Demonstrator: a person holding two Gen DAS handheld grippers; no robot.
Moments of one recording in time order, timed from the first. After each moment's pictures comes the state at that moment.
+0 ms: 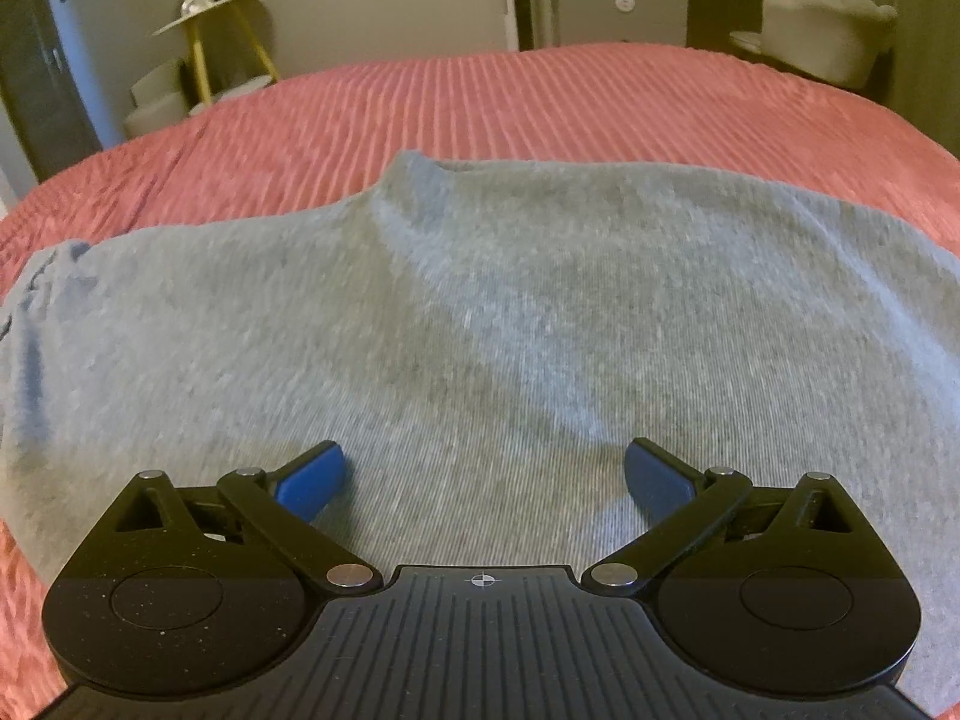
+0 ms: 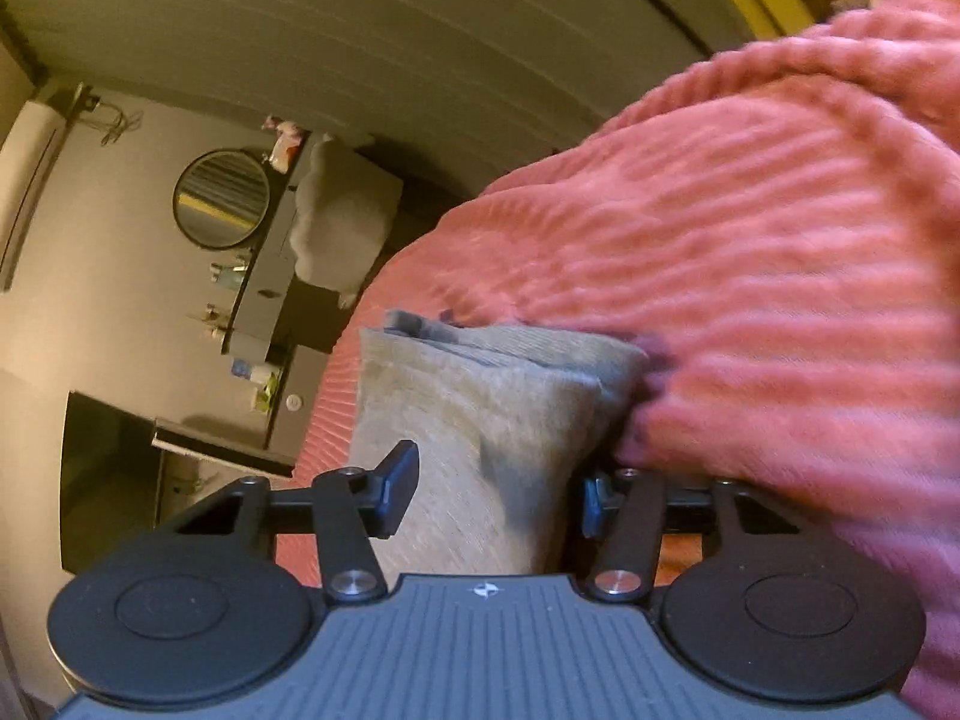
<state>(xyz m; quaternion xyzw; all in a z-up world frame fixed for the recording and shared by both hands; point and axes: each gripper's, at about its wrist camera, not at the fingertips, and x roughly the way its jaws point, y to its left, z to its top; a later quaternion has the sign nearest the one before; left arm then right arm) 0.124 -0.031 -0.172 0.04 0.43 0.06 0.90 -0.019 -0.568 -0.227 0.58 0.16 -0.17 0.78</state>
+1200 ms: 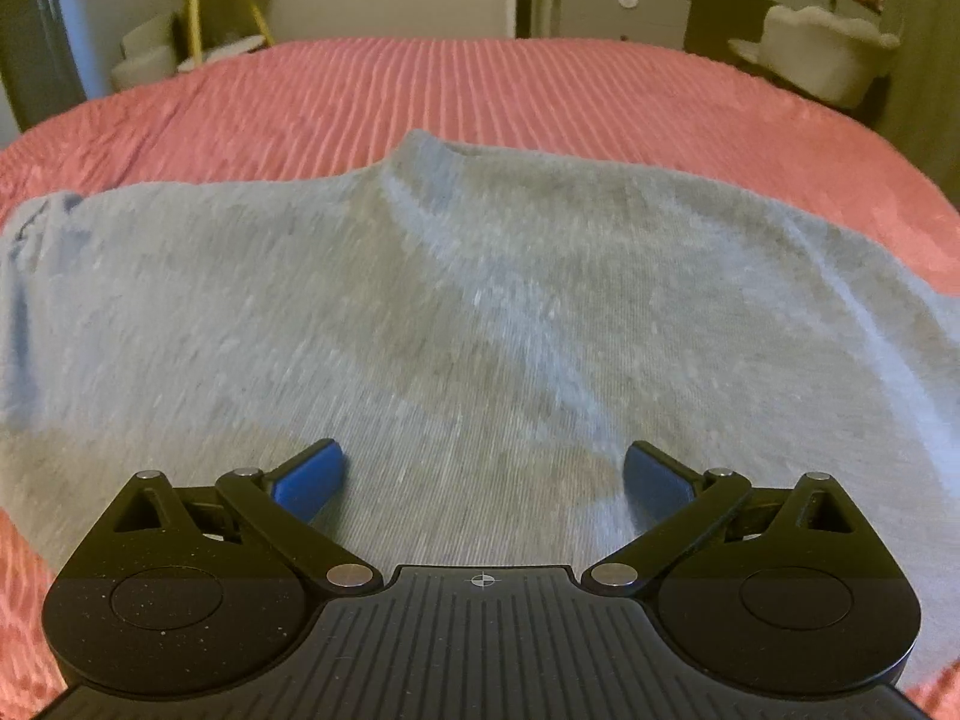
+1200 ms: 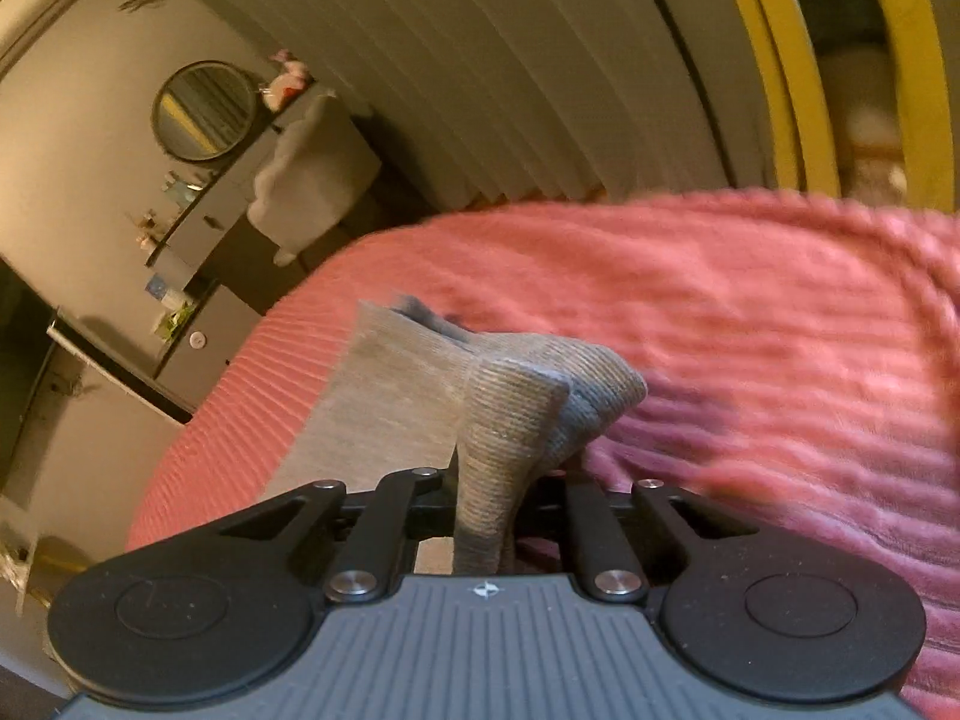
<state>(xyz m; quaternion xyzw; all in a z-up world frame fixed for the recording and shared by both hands) 0.114 -0.008 -0.159 -0.02 0.45 0.03 0.89 0.016 -0.522 -0.162 0.40 0.23 -0.25 0.85</state>
